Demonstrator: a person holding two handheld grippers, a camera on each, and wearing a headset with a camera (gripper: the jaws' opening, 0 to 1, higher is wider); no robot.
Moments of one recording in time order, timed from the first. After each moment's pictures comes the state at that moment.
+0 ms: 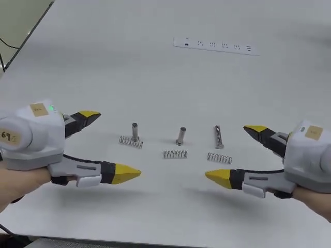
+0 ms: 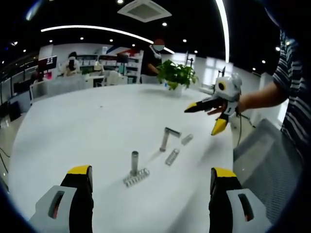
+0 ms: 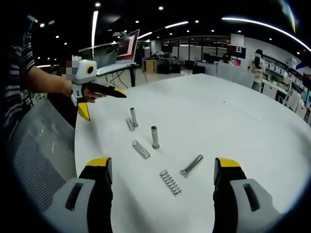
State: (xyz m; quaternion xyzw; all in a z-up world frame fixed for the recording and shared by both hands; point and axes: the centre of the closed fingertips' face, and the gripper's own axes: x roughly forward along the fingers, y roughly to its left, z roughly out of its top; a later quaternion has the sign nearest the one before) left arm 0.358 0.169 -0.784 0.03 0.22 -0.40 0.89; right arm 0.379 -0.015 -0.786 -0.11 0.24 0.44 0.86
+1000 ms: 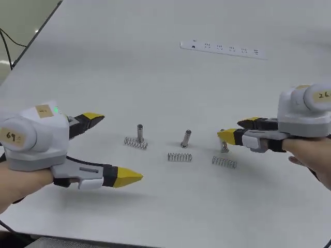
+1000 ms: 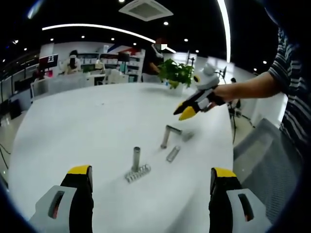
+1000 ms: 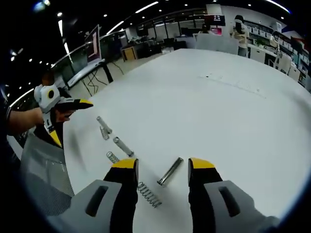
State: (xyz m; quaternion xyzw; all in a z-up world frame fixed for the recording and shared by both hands) left arm 0.355 0.177 -0.788 0.03 0.23 -0.40 0.89; right arm 0.434 -0.021 -0.808 -0.05 0.38 0.37 0.84
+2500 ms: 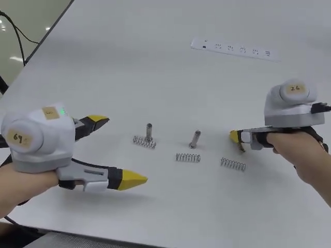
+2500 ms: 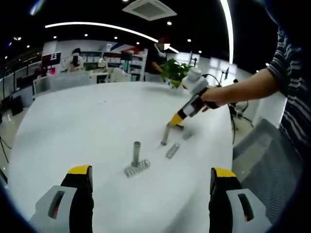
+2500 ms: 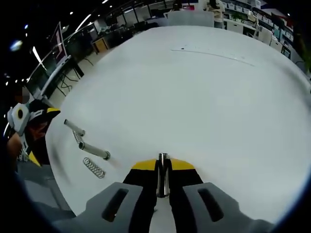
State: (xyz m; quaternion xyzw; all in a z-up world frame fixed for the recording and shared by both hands) left arm 0.349 0.181 -0.791 0.02 0.24 -0.39 0.89; right arm 0.453 -0.032 -0.854 -0.03 0.47 0.27 0.84
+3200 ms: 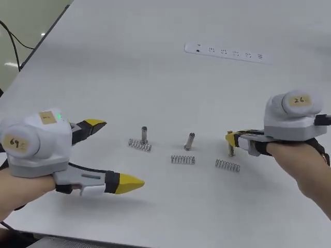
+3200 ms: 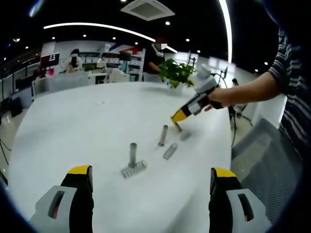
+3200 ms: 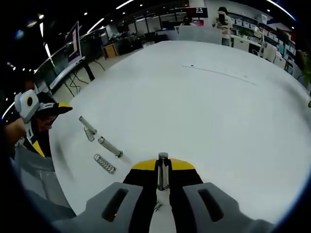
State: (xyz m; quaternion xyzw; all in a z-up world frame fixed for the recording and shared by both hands) left arm 0.345 0.175 -0.788 0.03 0.23 -0.40 0.89; right arm 0.439 -0.025 -0.824 -0.05 0.40 0.30 0.86
